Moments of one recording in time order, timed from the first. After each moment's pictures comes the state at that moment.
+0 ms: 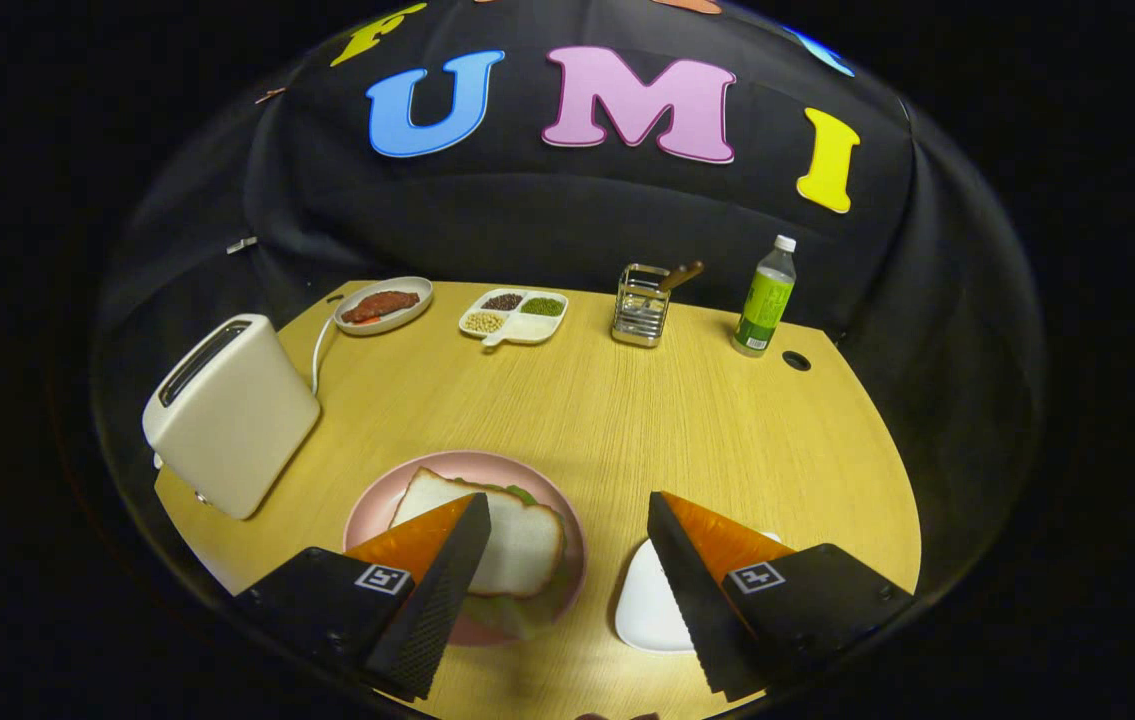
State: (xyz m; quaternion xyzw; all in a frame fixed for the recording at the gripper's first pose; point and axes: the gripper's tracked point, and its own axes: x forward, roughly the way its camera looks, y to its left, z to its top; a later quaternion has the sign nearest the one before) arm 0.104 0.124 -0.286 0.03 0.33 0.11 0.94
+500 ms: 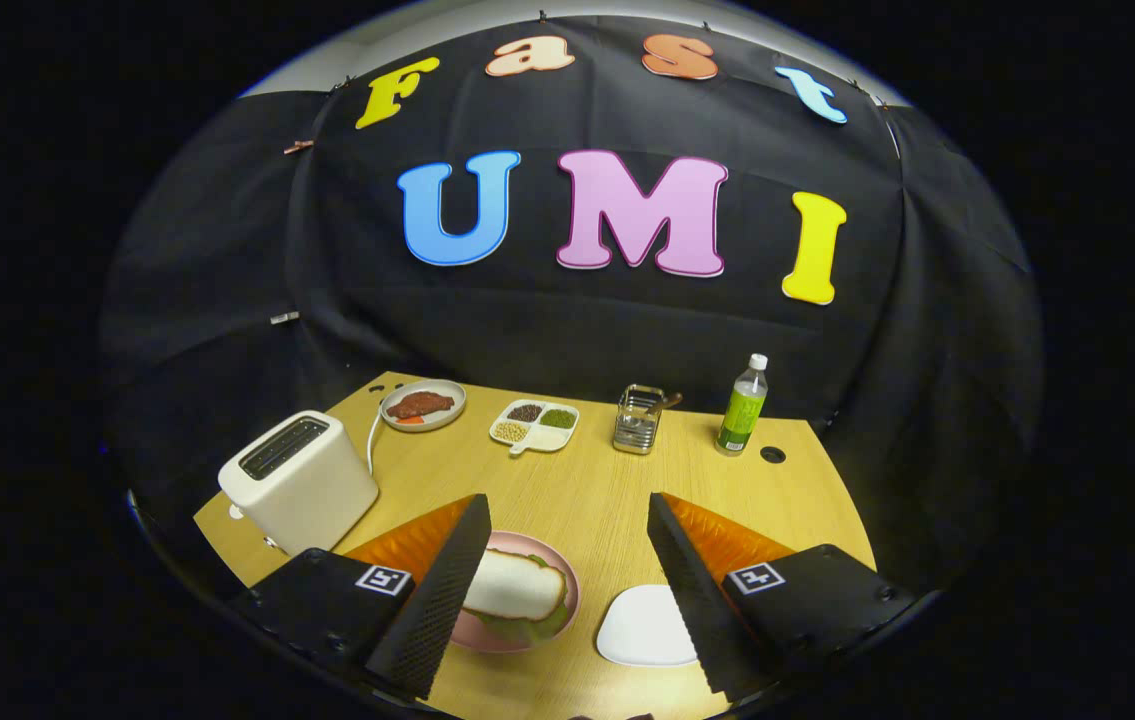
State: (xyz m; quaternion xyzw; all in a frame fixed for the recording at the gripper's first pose) arm 0.085 0.094 -0.142 0.05 0.20 0.13 0.97
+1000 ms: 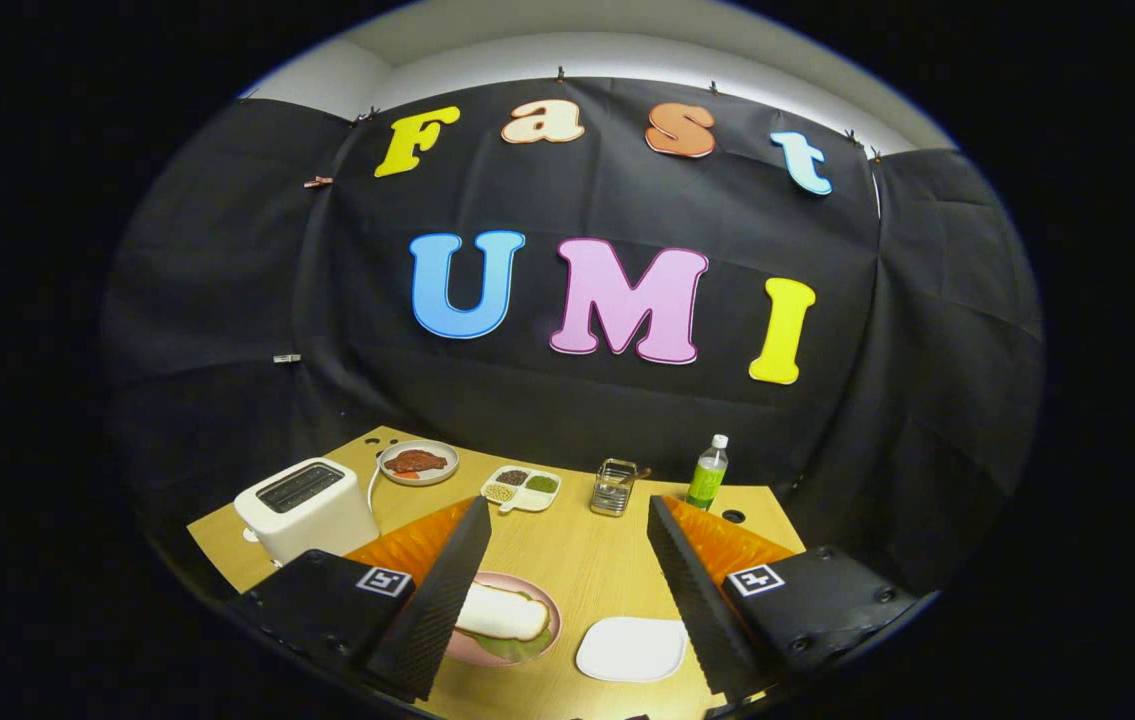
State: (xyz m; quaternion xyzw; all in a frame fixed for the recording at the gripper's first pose) arm 0.049 0.077 -0.071 0.02 0.11 0.10 0.99
